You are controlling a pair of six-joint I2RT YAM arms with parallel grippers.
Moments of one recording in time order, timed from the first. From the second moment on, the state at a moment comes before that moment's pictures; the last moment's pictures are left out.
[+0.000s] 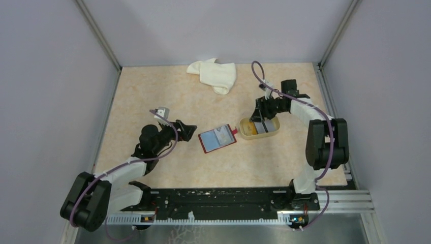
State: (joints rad) left arm -0.41 1.12 0.26 0.70 0.17 -0.43; right arm 0.07 1.67 1.12 -0.47 -0.84 -0.28
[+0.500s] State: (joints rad) left arm -0.42 1.04 0.20 0.82 0.12 -0.35; right arm 0.07 1.81 1.13 -0.52 -0.72 -0.29
